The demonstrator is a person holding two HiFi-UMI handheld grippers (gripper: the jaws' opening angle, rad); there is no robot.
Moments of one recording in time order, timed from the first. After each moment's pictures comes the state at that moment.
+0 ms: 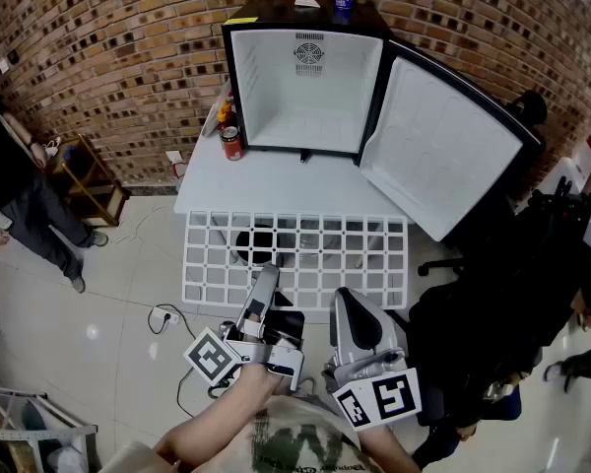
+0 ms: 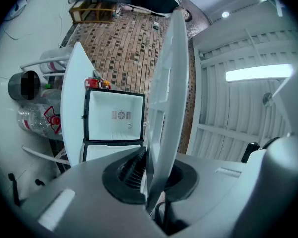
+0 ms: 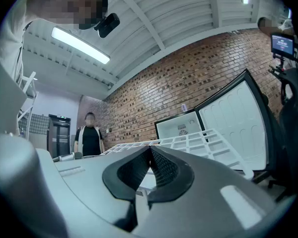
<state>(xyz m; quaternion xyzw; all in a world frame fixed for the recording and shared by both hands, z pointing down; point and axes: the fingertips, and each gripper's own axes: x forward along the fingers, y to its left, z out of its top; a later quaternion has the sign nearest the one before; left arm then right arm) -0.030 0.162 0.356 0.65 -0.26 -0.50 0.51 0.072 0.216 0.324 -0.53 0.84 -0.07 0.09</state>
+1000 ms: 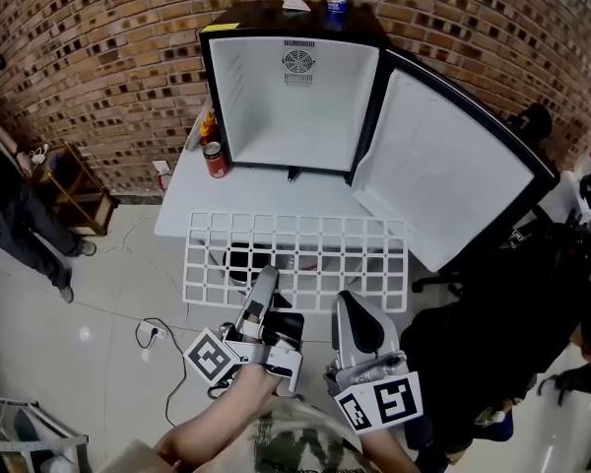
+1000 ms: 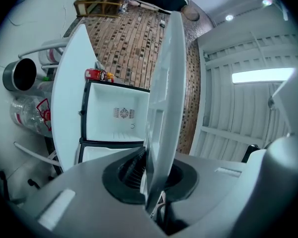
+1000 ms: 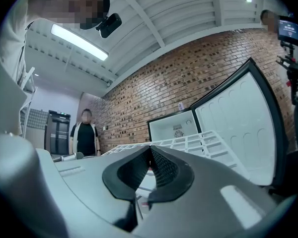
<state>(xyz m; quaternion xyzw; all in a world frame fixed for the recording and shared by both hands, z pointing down) 0.005 0.083 0.377 0.63 -0.25 -0.51 0.53 0.109 0.141 0.339 -0.53 0.84 -0.06 0.07</state>
